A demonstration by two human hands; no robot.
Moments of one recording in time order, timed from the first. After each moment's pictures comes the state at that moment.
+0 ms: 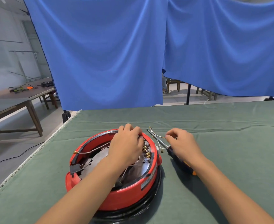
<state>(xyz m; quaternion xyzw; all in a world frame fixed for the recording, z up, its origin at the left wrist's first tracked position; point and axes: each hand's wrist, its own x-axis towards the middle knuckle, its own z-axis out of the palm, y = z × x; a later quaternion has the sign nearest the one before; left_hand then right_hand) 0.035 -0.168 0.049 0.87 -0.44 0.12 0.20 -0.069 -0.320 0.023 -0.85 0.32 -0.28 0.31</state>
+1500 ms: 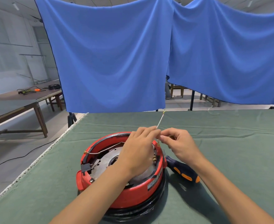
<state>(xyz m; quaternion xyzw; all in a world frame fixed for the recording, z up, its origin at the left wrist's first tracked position) 0.018 -0.152 0.053 0.75 -0.58 0.21 0.24 -0.075 -0.283 0.056 -0.81 0.09 -0.32 0.49</state>
